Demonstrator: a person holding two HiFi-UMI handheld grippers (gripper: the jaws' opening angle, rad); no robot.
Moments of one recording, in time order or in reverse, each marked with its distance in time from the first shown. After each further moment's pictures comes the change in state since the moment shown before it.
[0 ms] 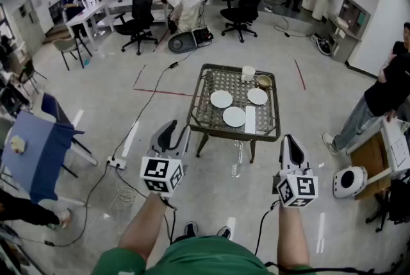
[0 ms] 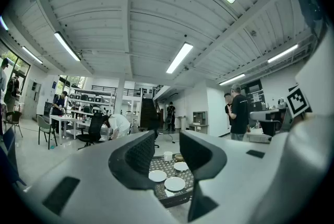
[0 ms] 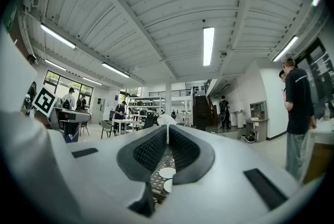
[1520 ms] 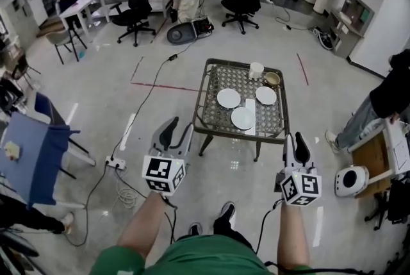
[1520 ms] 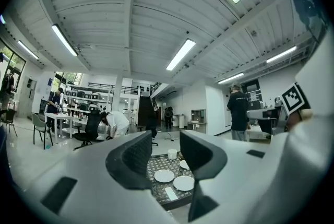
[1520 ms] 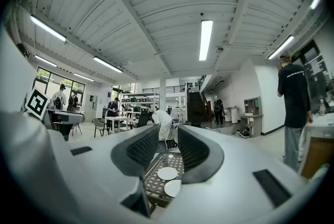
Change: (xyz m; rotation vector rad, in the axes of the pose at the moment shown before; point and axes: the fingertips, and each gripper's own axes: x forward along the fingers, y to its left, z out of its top) left arm 0.053 0.092 -0.032 0.000 0.016 -0.043; right arm 0.093 0.033 -0.036 0.022 0.045 -0.081
